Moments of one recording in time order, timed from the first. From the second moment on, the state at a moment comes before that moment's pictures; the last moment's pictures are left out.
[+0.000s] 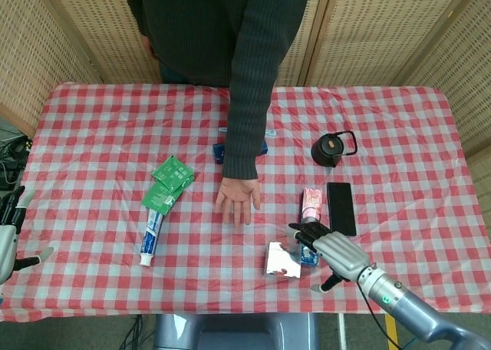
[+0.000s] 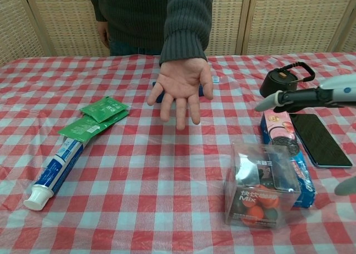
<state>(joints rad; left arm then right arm) -0.07 -1.05 -0.08 -1.81 1.40 1.46 0.19 0.56 -0.96 0.05 -2.03 -1.54 0.79 0.17</state>
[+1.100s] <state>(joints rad) -0.08 -1.02 -0.08 -1.80 1.37 1.45 0.12 0.64 -1.17 0.10 -2.06 -1.26 0.88 -0.12</state>
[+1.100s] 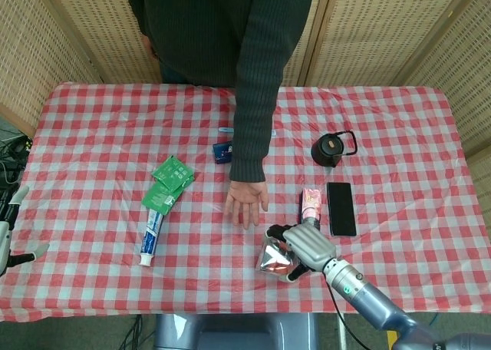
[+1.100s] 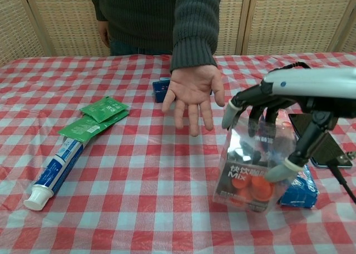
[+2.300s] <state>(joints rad) -0.10 -1.00 -0.09 -1.79 1.33 1.41 0.09 1.00 -1.22 0.28 -2.02 -0.84 0.92 -0.22</state>
